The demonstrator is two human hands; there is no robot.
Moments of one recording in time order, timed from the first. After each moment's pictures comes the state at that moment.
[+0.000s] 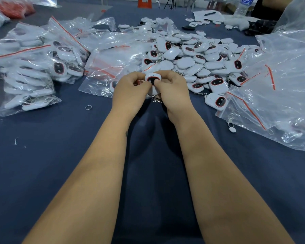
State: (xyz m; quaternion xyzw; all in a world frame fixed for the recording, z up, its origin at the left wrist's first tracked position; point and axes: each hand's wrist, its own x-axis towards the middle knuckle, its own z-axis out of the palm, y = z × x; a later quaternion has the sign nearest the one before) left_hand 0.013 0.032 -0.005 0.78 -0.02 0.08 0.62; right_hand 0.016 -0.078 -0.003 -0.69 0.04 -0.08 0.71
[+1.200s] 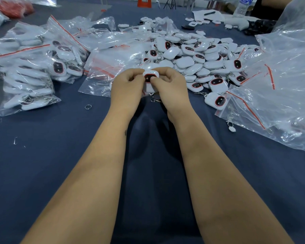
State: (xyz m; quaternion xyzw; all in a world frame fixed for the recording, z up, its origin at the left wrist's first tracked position) left_hand 0.016 0.032 -0.005 0.74 0.00 0.14 0.66; right_hand 0.005 -0.074 0.005 -0.70 0.02 -0.11 0.70
